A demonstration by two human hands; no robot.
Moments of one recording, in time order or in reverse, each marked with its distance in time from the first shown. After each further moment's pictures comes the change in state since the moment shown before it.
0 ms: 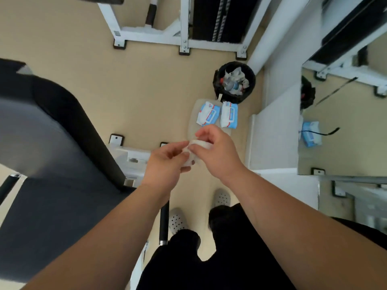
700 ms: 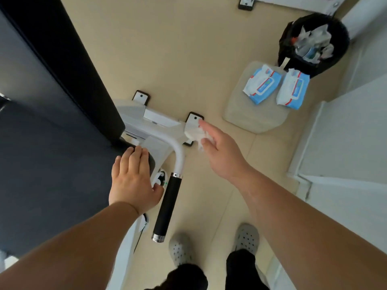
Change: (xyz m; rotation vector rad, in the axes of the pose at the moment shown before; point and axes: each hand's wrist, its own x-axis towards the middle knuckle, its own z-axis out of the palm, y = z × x) left_hand 0.063 -0.291 -0.117 1.535 0.414 0.225; right_hand 0.038 0.231 0.108 -0.180 -0.394 -0.083
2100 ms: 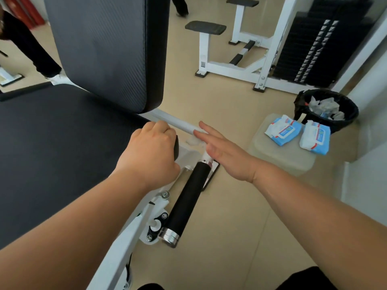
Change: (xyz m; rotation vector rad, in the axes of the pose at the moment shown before) left_hand -0.002 -0.006 0.007 -0.046 0.273 0.061; right_hand 0.028 0.052 0.061 -0.296 -0.345 -0.518
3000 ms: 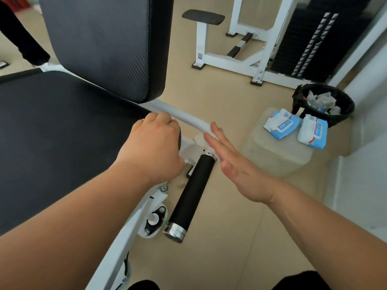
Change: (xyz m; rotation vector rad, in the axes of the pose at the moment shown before) left_hand 0.001 -0.006 0.005 0.032 -0.006 0.027; right_hand -0.047 -0.005 0.022 0.004 -0.017 -0.042
